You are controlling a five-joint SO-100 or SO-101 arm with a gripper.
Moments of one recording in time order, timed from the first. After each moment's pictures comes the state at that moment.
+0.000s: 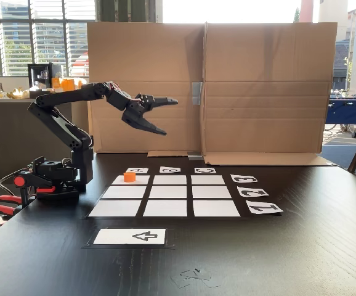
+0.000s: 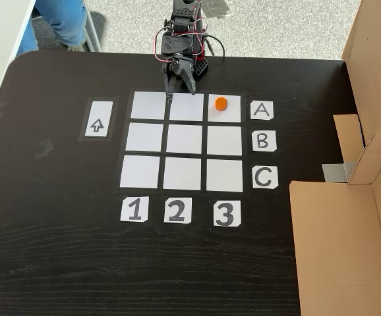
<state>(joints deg) 7.4 138.3 123.8 48.6 49.0</state>
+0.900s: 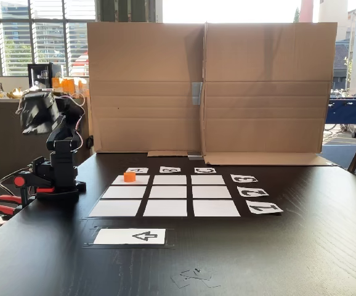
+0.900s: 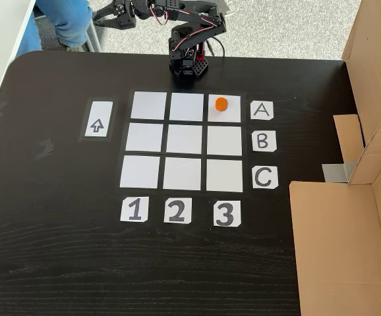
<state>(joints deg) 85.9 157.4 146.1 31.6 94.1</state>
